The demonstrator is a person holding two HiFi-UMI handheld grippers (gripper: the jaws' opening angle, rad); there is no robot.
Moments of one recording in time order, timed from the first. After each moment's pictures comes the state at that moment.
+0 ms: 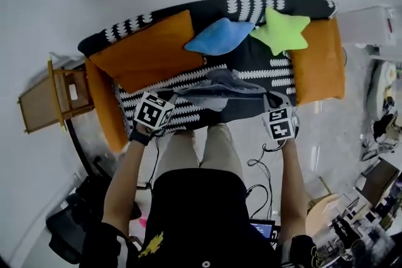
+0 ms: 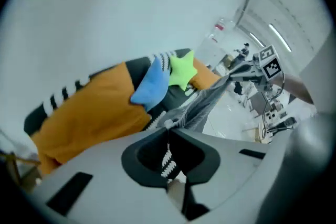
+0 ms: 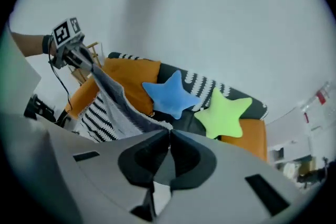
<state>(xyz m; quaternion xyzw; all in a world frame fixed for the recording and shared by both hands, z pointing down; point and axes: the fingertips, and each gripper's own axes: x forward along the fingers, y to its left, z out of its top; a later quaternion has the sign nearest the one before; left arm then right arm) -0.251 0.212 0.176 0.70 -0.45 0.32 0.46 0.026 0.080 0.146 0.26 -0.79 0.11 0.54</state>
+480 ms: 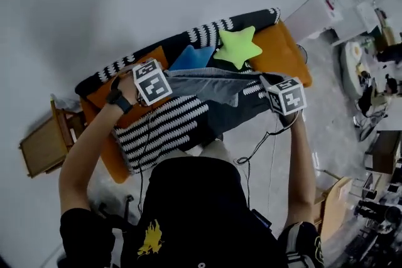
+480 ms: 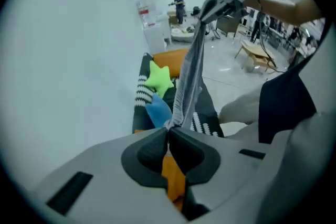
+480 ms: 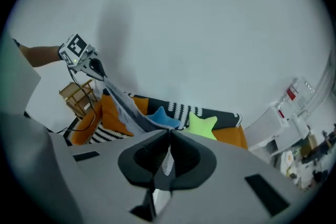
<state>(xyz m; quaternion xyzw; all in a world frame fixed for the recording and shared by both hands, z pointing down) -0.235 0.131 -0.060 0.76 -0.29 0.57 0.11 0.061 0.073 -0.113 0.35 -0.82 0.12 0.44</state>
